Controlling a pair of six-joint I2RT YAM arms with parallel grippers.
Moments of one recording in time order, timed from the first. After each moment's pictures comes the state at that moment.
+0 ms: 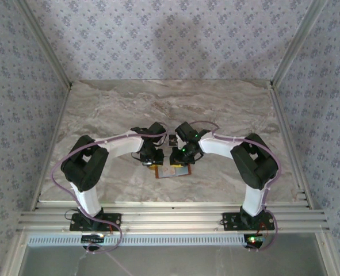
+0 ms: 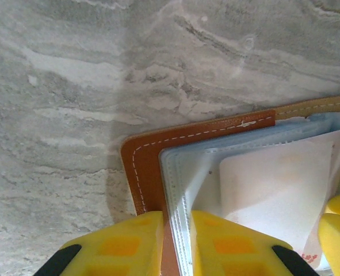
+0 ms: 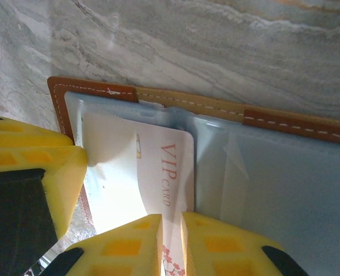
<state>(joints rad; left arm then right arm) -0.72 1.80 1.12 -0.72 0.16 -0.69 0.69 1.82 1.08 -0.49 -0.44 0.66</state>
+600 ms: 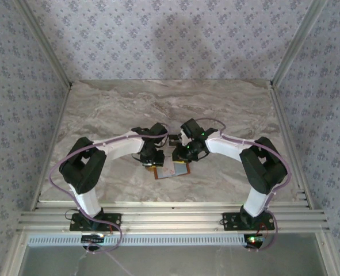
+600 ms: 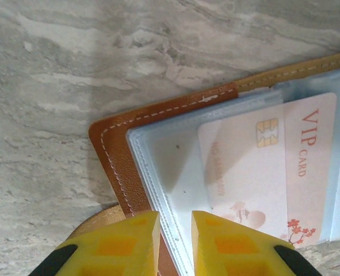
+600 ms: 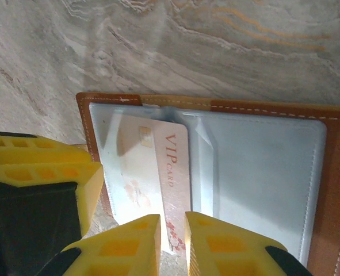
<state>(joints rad) -0.75 1.77 1.14 -0.77 0.14 -0.68 0.65 1.73 1.04 -0.47 -0.47 0.65</state>
